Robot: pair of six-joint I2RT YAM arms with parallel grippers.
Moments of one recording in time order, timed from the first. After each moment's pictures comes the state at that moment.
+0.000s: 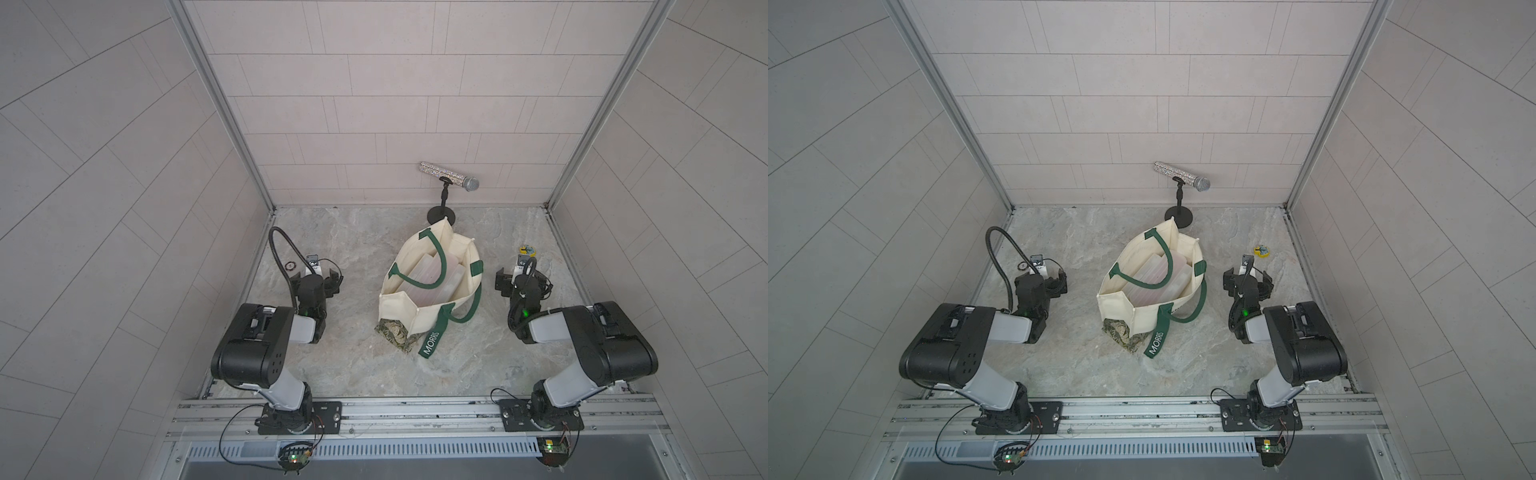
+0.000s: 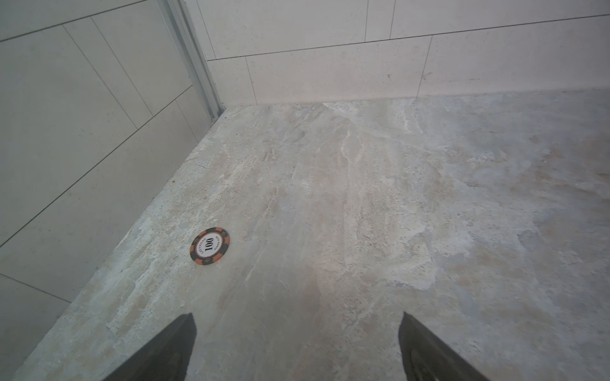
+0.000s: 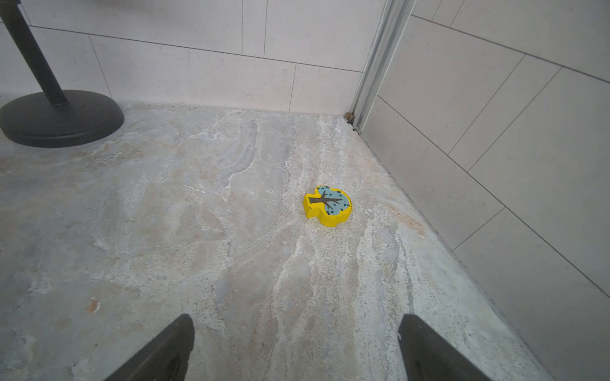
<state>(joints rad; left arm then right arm) -0.10 1.59 0.36 0.88 -0.36 0.02 0.08 1.57 0.34 0.91 0.46 -0.02</state>
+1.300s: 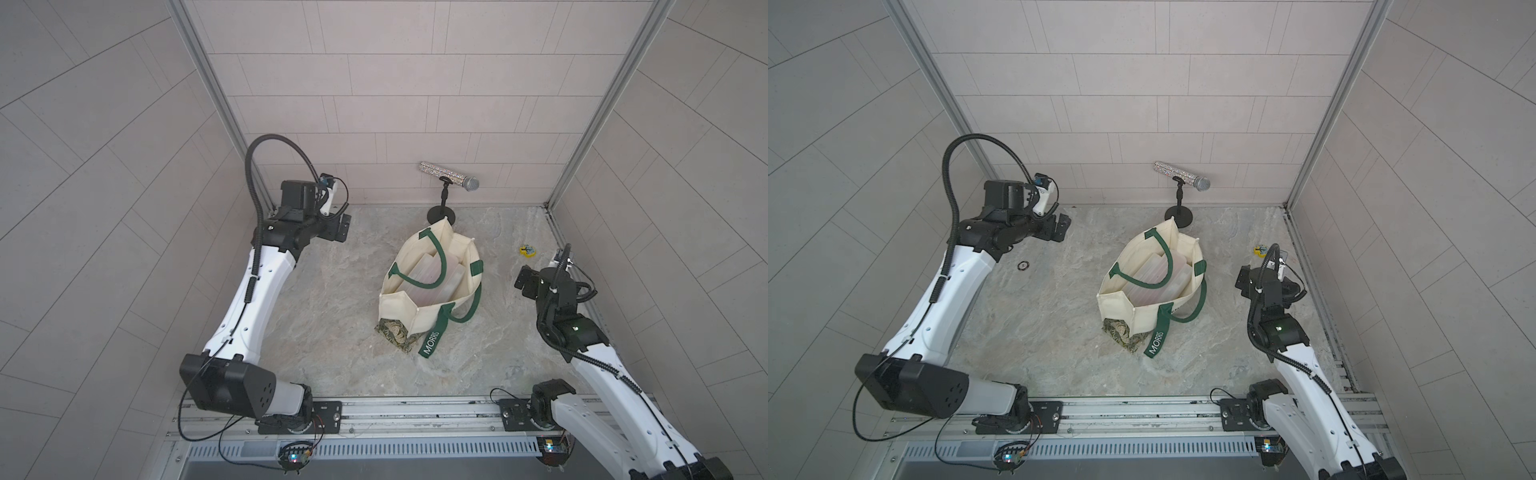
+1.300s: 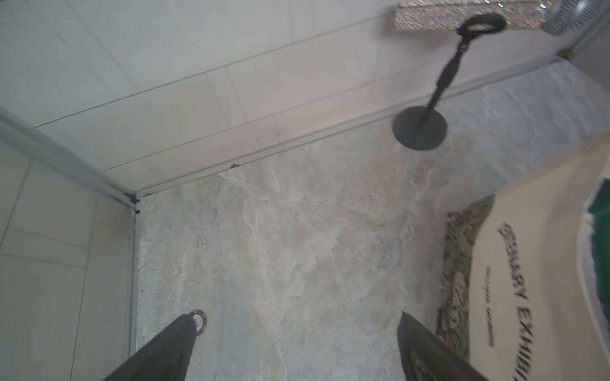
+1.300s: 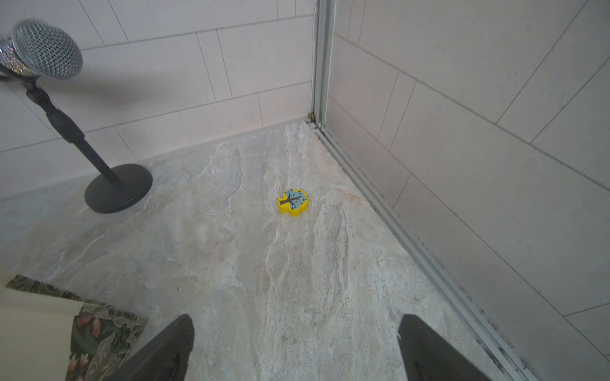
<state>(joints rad) -0.19 1.43 1.59 -0.85 0.07 0.20 0.15 0.81 0.64 -0.37 0.50 0.33</state>
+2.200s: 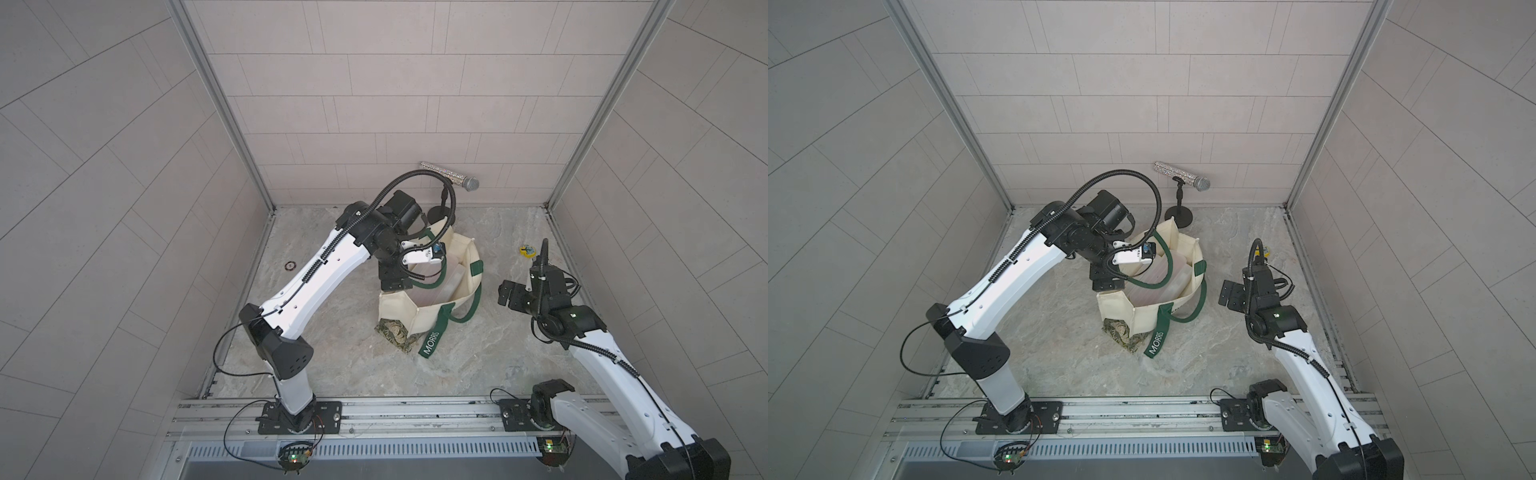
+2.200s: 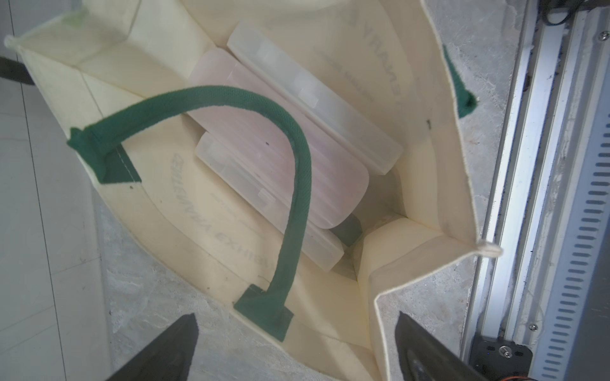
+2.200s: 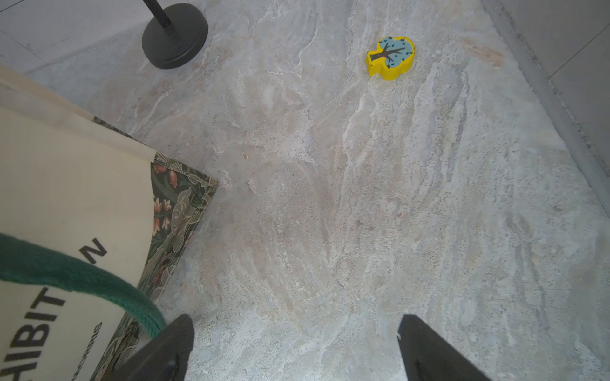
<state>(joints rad) -0.76 1.75 2.07 -1.50 0.09 0.82 0.15 0.87 0.70 -0.63 0.12 0.42</state>
